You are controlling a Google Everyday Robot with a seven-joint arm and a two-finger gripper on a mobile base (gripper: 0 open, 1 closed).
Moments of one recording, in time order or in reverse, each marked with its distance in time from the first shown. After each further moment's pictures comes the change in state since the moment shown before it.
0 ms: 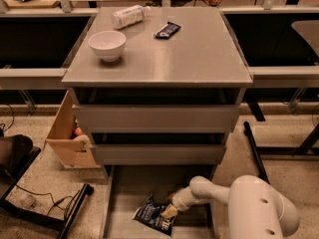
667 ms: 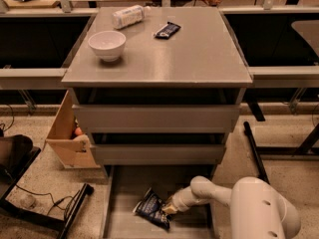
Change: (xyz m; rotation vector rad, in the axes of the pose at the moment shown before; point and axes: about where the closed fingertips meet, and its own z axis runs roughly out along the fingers) arm -0.004 0.004 0.000 -0.019 -0.025 -0.008
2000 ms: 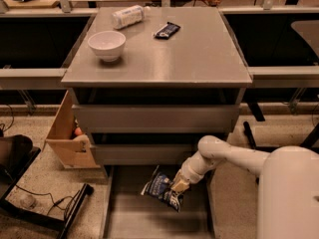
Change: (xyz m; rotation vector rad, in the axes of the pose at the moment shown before) arm -0.112 0.040 -0.192 -0.101 0.155 -0.120
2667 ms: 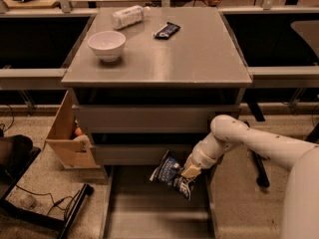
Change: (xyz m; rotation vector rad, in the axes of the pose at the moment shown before) arm -0.029 0.015 -0.111 0.054 0.043 0.038
